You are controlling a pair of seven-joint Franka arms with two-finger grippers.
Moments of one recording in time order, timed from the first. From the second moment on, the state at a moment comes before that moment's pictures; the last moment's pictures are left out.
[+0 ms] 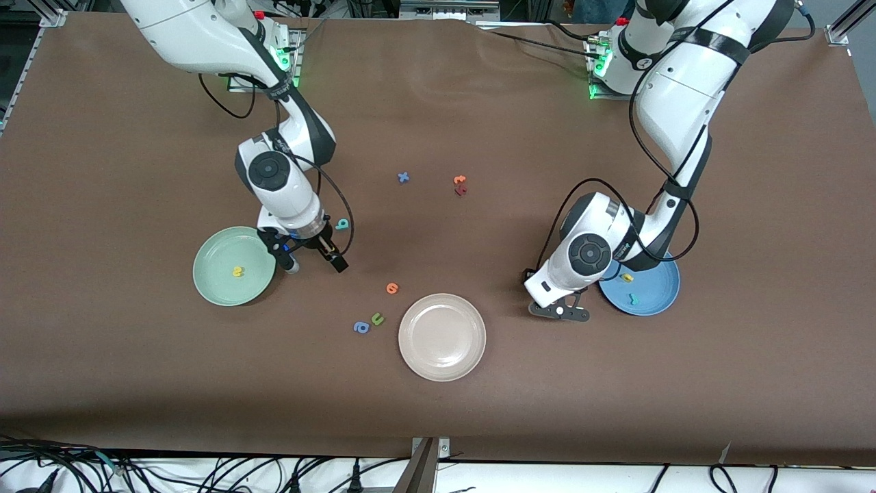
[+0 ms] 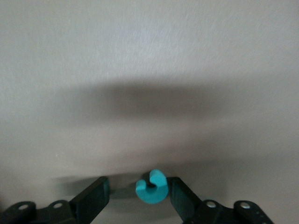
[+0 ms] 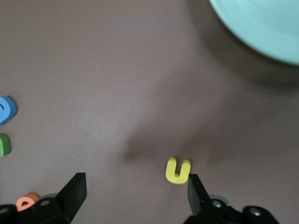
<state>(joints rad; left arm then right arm) -0.20 0.81 -0.21 -1.58 0.18 2.26 -0.34 0.28 0.52 0.17 -2.02 -0.18 2.66 1.45</state>
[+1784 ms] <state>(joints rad) -0.18 0.81 -0.23 -1.58 0.18 2.28 -0.34 0.28 0.56 0.16 -2.00 -0.16 2.56 1.49</state>
